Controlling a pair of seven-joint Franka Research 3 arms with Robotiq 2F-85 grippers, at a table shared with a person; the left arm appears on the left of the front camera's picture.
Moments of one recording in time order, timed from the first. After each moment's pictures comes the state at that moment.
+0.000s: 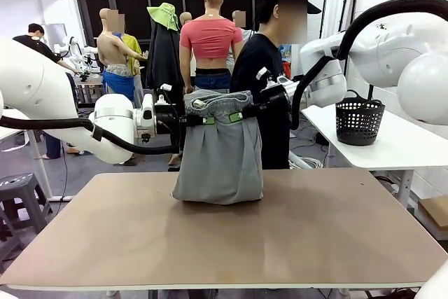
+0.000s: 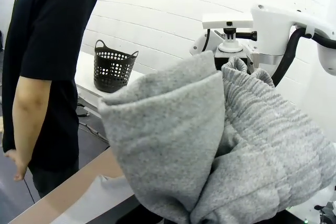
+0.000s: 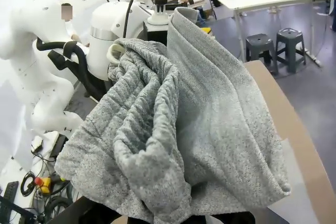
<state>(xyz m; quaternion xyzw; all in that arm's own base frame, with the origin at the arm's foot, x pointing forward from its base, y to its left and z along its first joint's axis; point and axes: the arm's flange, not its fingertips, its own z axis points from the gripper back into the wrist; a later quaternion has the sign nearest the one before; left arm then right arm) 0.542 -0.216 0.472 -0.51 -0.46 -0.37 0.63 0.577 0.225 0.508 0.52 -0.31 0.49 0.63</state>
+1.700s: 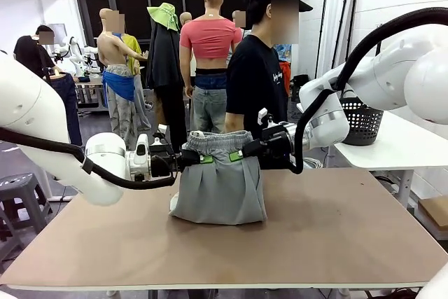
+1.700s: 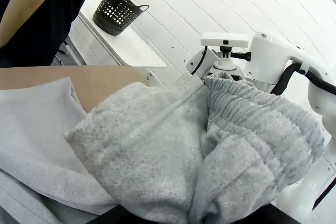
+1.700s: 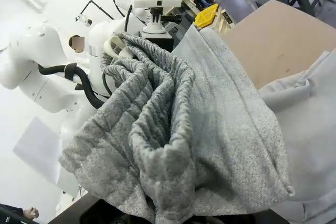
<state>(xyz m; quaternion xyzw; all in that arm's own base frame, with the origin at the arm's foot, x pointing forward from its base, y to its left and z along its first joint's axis) 0.459 -0.209 0.369 -0.61 -0.33 -0.21 0.69 0.511 0.227 0.398 0.60 -0.19 0.36 0.69</state>
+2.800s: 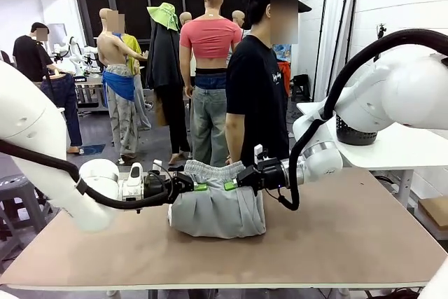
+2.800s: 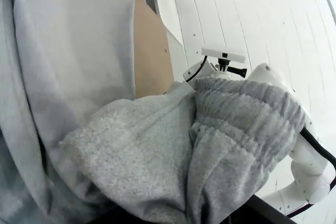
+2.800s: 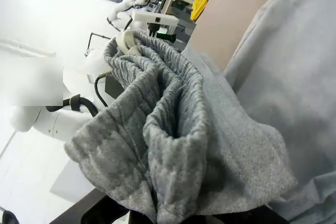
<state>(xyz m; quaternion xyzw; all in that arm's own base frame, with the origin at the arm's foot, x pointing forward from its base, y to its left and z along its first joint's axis) 0.425 -0.189 0.297 -0.67 -0.15 0.00 0.73 0.491 0.244 0.302 0.65 -0.06 0.21 0.73</state>
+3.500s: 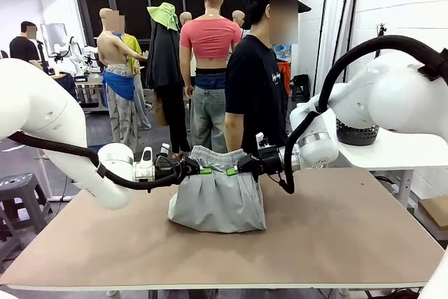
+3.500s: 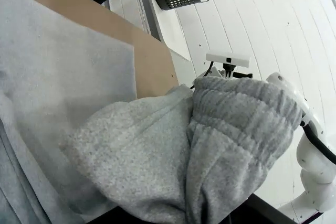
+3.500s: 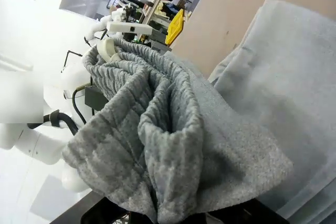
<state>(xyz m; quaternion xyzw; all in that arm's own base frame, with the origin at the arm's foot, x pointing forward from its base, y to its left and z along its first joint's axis) 0.506 -0.200 0.310 -0.64 -0.19 -0.04 0.74 0.562 0.238 0.309 0.62 -0.12 0.20 0.75</state>
